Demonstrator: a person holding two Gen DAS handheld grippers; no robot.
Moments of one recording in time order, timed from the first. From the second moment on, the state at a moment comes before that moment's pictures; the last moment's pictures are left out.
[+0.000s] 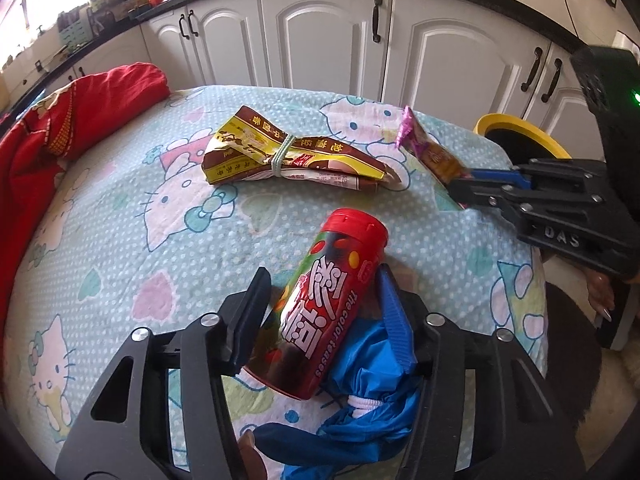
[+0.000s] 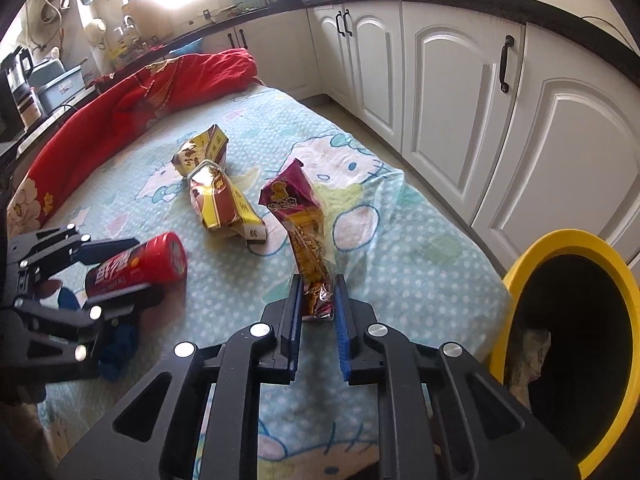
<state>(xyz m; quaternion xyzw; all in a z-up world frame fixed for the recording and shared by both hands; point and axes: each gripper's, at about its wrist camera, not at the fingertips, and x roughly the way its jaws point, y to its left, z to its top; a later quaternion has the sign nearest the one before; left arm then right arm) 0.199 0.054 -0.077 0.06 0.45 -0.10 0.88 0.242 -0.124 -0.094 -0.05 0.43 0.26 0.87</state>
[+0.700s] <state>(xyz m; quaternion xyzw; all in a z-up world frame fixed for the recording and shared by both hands) 0.190 0.050 -0.038 0.03 0.40 -0.08 0.91 0.209 -0.152 -0.068 -0.03 0.40 0.27 0.87</state>
